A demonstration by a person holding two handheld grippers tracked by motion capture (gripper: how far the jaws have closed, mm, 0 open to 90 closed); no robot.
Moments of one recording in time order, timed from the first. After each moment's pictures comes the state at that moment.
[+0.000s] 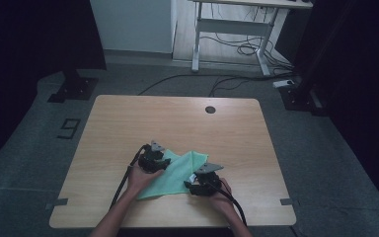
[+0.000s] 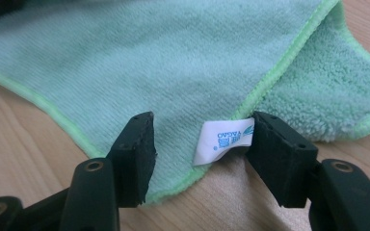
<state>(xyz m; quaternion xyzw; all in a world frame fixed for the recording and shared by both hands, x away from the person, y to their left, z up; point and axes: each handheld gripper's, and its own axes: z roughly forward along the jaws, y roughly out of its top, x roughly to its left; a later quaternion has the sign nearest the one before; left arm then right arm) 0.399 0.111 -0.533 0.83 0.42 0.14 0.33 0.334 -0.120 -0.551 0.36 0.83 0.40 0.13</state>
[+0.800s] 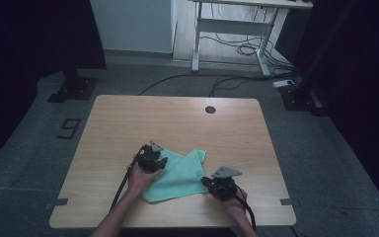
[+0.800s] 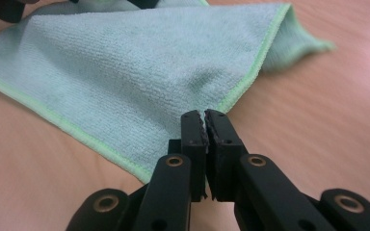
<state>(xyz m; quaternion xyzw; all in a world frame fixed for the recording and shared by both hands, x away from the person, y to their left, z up) 0.399 0.117 -0.537 0.82 0.45 0.18 0.31 0.311 -0.173 -0.540 0.37 0.81 0.42 0.15</state>
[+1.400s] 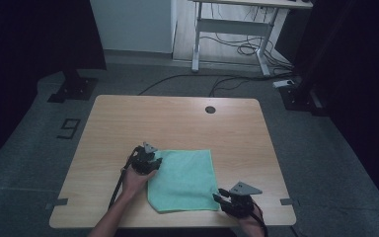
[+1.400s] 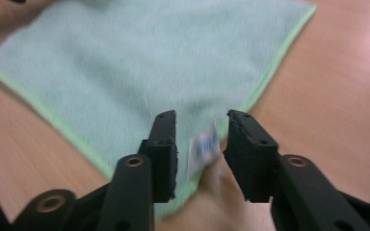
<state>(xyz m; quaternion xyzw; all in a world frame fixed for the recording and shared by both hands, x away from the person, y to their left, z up) 0.388 0.132 -0.528 0.81 0.45 0.19 0.33 0.265 -0.210 -0.542 0.39 0.79 0.44 0.15</state>
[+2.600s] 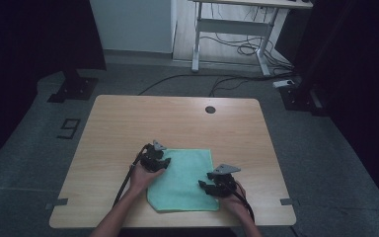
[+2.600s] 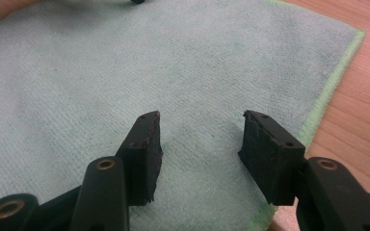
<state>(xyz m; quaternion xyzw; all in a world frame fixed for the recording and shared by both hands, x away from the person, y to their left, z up) 0.407 0.107 -0.537 0.83 0.43 0.16 0.32 0.331 -0.169 -0.552 0.38 0.82 0.41 0.13</state>
